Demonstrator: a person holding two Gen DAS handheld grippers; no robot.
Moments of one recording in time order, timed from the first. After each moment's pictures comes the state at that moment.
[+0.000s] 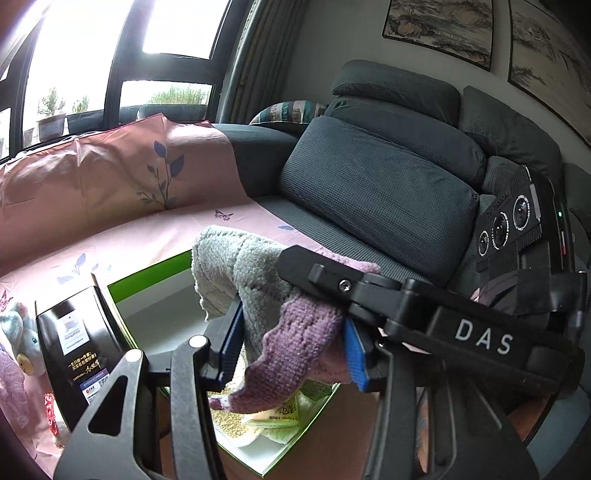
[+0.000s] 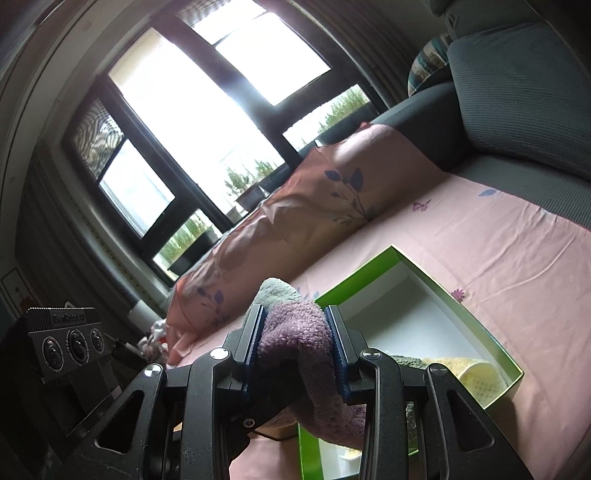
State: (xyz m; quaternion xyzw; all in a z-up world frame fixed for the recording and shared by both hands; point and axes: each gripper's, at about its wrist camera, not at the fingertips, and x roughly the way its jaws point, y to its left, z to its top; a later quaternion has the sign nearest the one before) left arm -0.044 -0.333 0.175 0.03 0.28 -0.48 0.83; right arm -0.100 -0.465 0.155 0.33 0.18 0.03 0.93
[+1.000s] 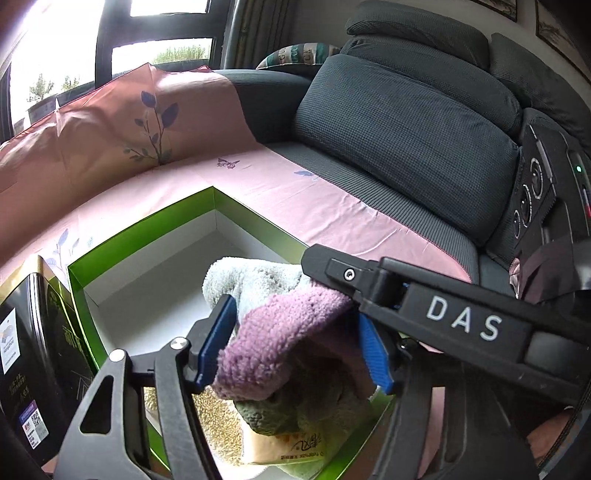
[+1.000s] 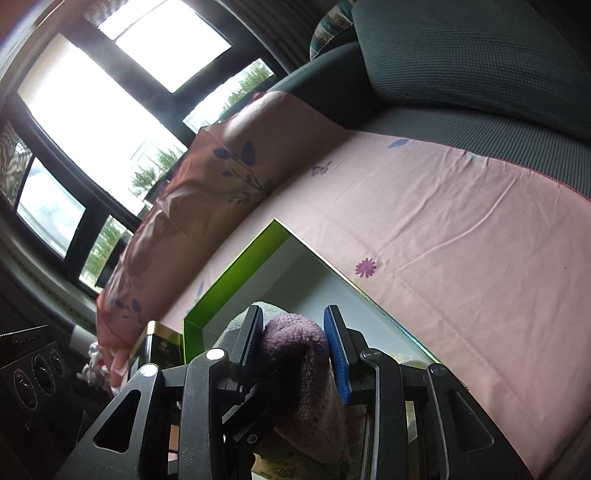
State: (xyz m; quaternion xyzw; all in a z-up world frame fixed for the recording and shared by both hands) left arm -0.015 -0.397 0.116 0.10 0.35 -0.44 0.82; right arm -0.067 -0.516 0.096 0.38 0.27 -0.11 0.88
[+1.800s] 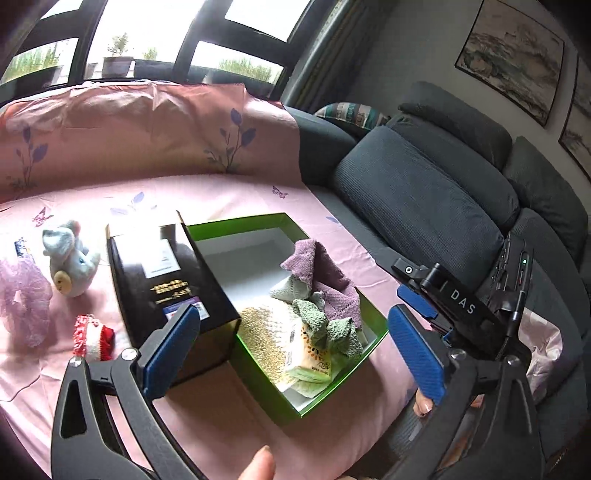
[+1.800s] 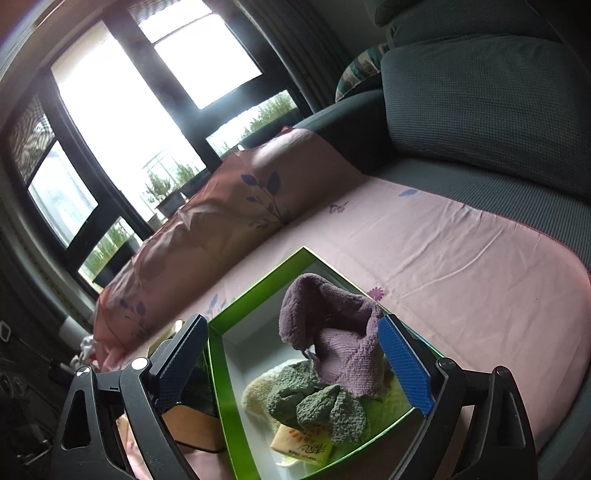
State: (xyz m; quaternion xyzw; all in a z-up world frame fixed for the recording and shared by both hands) left arm -0.039 -0.236 0.183 -0.07 0.35 -0.38 0.85; right arm -0.101 -0.474 0.145 0.31 0.22 -0.13 0.92
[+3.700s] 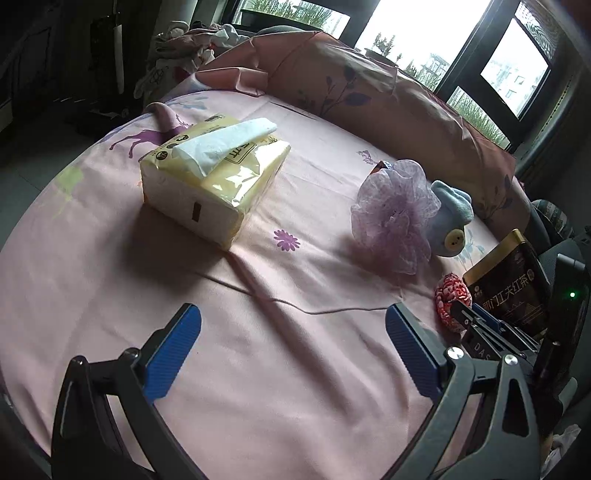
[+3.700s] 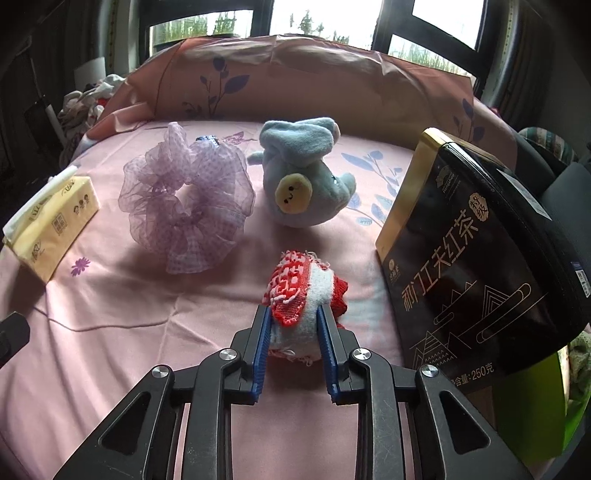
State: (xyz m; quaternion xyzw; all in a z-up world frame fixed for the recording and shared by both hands) left arm -0.012 0.067 0.050 -0.19 0.41 -0.01 0.89; right arm 0.031 -0.153 0.041 -0.04 0.42 -0.01 0.91
